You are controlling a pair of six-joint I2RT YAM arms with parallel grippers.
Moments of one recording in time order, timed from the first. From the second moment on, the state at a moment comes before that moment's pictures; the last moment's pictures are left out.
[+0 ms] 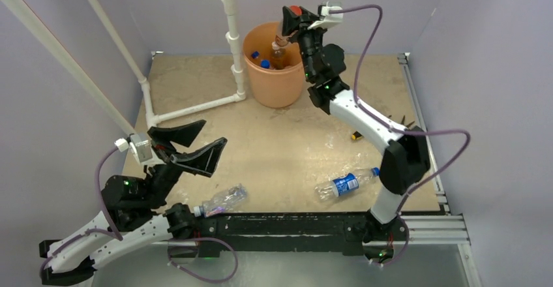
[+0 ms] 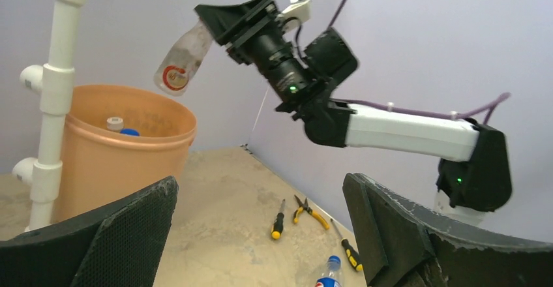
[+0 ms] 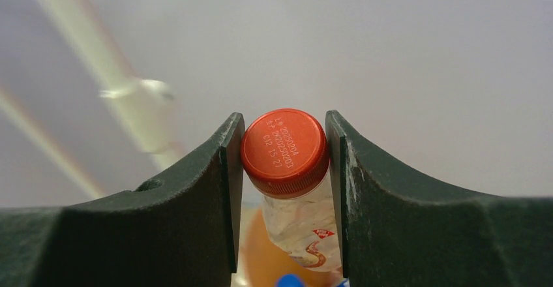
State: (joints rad) left arm -1.09 0.25 0.64 0.13 -0.39 -0.19; right arm 0.64 1.67 1.52 0.73 0.35 0.14
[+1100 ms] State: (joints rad) left arm -1.09 0.36 0.55 0.12 -0.38 -0.31; right arm 0.46 2.06 1.62 0.68 0.16 0.16
